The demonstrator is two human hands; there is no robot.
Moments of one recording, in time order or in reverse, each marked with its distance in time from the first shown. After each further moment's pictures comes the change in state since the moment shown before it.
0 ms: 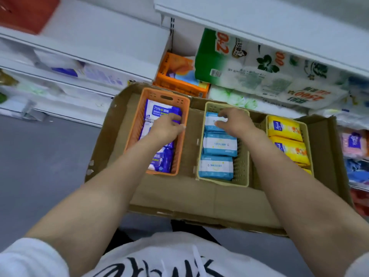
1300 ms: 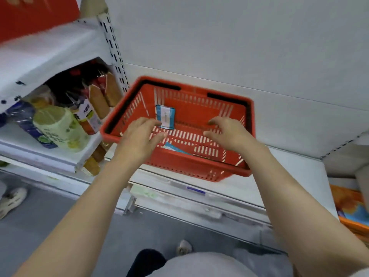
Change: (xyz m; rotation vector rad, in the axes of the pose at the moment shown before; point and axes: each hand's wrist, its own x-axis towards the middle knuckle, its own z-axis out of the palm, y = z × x) left_hand 0.165 -0.055 -0.777 0.612 0.499 0.402; right_hand 0.284 -0.724 -0.101 0.053 0.166 -0.331
